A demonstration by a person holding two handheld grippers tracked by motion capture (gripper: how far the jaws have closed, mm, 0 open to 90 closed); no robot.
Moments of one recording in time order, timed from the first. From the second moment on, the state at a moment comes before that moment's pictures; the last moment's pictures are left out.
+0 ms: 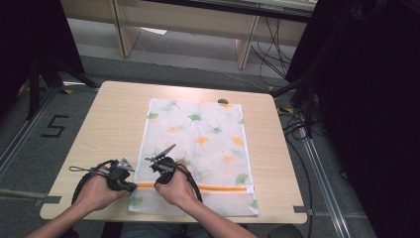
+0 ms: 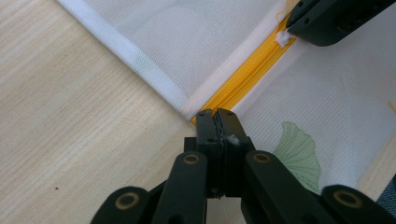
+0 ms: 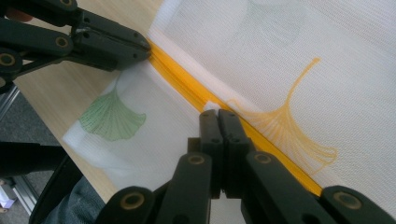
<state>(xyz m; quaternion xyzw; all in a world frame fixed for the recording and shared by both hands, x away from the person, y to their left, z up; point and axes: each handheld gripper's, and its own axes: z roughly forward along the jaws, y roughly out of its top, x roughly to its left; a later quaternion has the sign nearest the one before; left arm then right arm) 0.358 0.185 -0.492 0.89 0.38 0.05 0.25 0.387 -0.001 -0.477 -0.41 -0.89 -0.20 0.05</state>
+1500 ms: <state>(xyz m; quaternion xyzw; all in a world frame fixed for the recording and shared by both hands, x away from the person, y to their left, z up) 0.358 0.185 -0.492 0.89 0.38 0.06 0.25 0.389 -0.032 -0.473 -0.43 -0.88 -0.18 0.03</state>
